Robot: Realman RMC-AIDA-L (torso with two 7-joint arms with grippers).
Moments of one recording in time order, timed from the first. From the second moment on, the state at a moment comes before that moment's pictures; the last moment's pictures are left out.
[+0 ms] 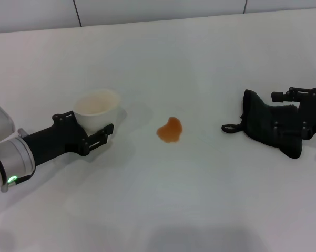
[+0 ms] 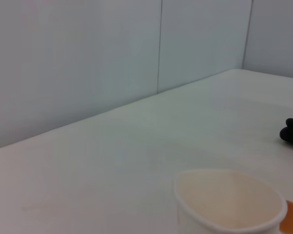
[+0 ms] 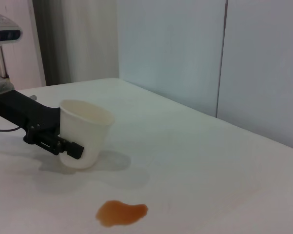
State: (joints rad) left arm -0.69 -2.08 2.84 -0.17 -0.41 1.17 -0.79; right arm 0.63 2.01 -2.82 0.62 0.37 -1.68 0.86
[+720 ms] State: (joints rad) left arm -0.70 -2.08 2.84 -0.18 -0.40 1.17 -0.82; right arm 0.64 2.01 -2.82 0.62 0.37 -1.68 0.86
